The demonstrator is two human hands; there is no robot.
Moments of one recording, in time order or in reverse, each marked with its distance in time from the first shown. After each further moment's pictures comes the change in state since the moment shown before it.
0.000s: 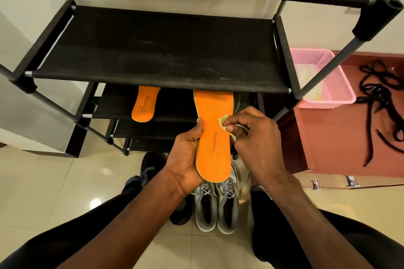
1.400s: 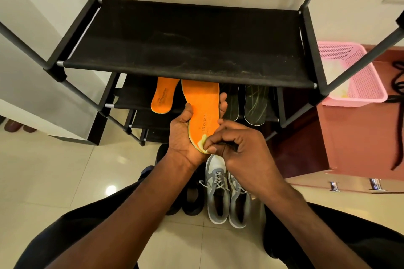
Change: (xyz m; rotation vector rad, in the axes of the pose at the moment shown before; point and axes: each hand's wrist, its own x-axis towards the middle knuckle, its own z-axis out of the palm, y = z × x) left_hand 0.019 0.025 -0.035 -0.382 -0.195 0.062; right_hand -0.033 -0.041 0.024 0.409 -0.362 0.036
